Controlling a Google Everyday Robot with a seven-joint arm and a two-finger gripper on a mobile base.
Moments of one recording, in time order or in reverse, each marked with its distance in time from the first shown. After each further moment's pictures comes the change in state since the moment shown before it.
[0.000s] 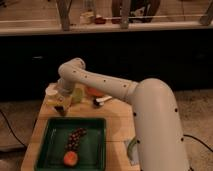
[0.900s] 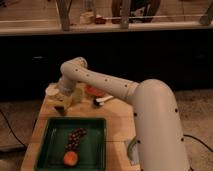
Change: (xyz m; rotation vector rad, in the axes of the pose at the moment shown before) arm 0.004 -0.002 -0.004 0.001 -0.018 0.021
